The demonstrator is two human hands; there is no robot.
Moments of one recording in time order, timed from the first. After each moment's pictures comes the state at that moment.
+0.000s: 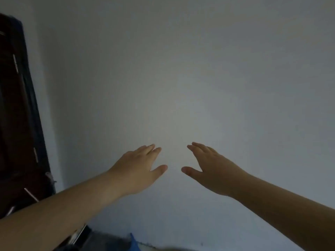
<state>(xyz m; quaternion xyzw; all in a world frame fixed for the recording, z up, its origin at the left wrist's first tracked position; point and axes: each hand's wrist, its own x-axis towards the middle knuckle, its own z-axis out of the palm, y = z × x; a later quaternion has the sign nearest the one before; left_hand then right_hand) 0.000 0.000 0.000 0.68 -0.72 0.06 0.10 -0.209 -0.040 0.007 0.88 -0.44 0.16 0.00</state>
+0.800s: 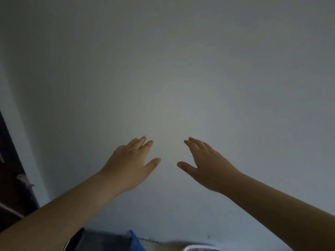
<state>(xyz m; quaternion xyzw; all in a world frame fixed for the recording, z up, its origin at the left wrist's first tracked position) 0.201 -0.181 -0.038 0.67 -0.73 0.06 0.11 -0.010 -0.220 -0.037 0.86 -0.48 0.16 0.00</state>
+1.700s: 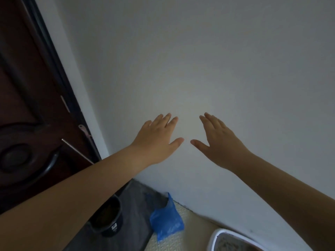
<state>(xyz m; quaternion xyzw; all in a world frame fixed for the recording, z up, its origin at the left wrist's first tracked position) 0.288 -0.336 -0.127 0.75 -0.66 0.05 0.06 0.110 -0.422 -0.132 0.92 -0.37 0.14 -0.02</state>
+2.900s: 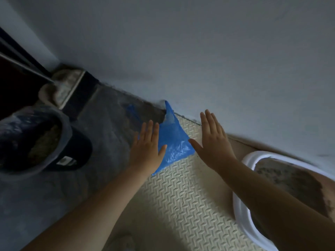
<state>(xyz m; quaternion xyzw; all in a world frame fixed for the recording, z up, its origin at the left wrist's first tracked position) 0.398 -0.458 -0.998 0.81 -0.58 -0.12 0.03 0.214 -0.563 -0.959 0.89 -0.44 0.03 -0.11</state>
